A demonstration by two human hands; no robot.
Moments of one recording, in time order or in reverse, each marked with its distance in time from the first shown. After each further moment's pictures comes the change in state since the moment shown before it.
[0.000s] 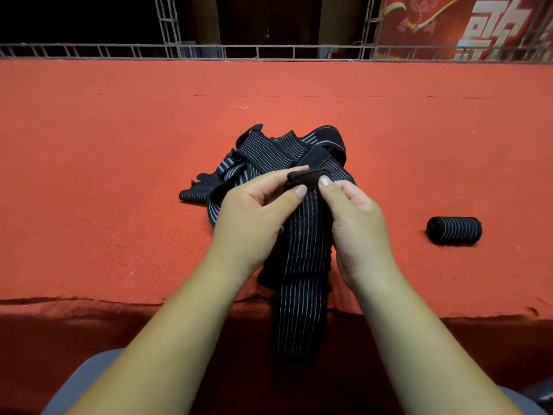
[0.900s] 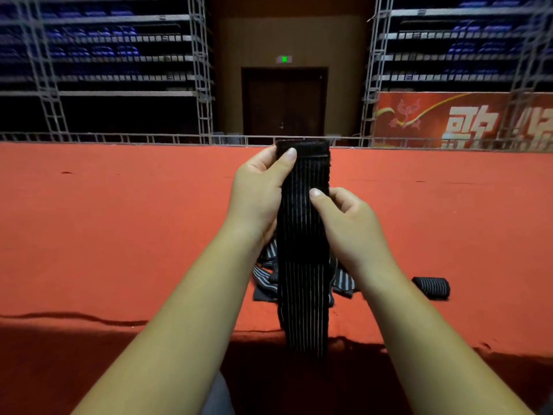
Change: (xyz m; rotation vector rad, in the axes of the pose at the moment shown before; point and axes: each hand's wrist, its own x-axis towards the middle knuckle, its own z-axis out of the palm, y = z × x) left_hand -0.002 0.210 -0.019 -0.300 0.062 0.139; right_hand -0.090 -0.161 0.070 -0.391 -0.081 -0.335
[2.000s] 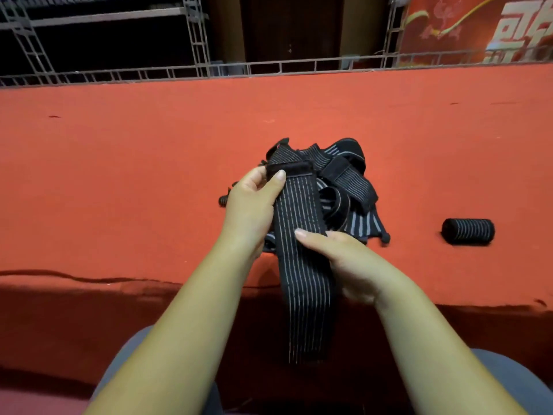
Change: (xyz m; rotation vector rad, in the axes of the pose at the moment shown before) left_hand -0.017 -0.159 -0.067 0.316 0.176 -0.287; right_hand -0.020 0.161 0.004 0.484 -0.573 0.685
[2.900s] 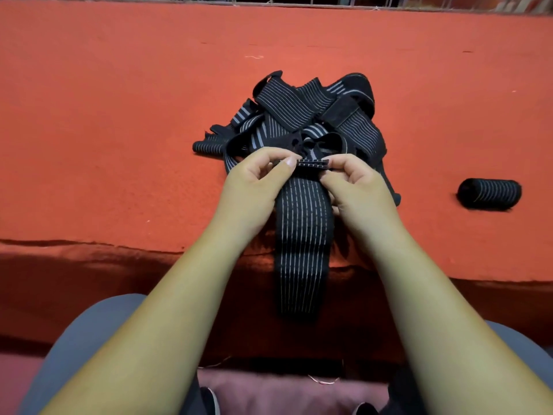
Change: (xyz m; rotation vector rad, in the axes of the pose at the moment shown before) left_hand 0.009 -0.091 -0.008 0.143 -0.105 0.074; right_hand 0.063 0.025 -0.051 -0.329 0.486 -0.328
